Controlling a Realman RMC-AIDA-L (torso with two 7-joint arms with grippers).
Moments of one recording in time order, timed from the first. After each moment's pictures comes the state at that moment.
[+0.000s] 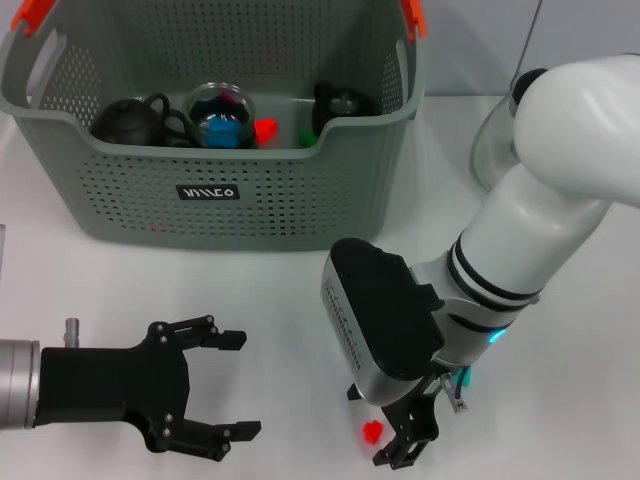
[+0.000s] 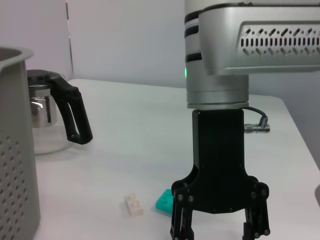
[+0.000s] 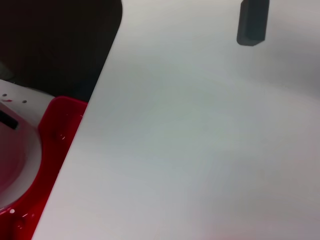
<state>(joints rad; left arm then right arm) -0.27 -2.17 0.81 0.97 2.10 1.74 -1.15 0.90 2.12 -1.91 -0.89 -2.25 -1.34 1.85</state>
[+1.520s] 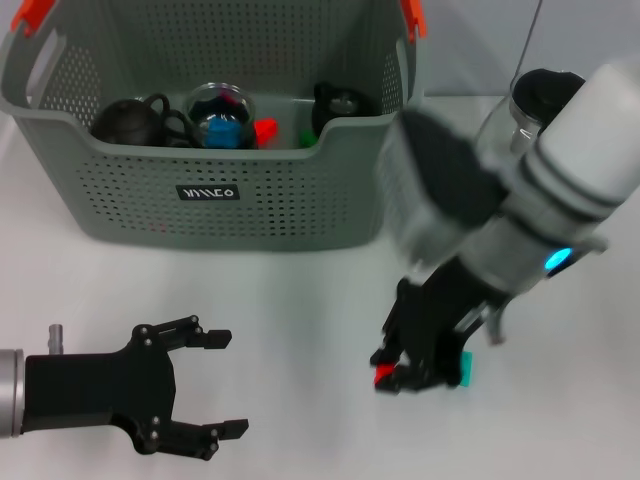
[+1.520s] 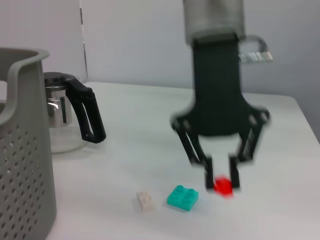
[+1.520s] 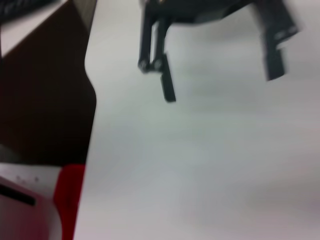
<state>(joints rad) -0.25 -2.17 0.77 0.95 2.09 1.74 -1.09 0.88 2.09 -1.53 -1.03 -2.30 -1.64 1.97</state>
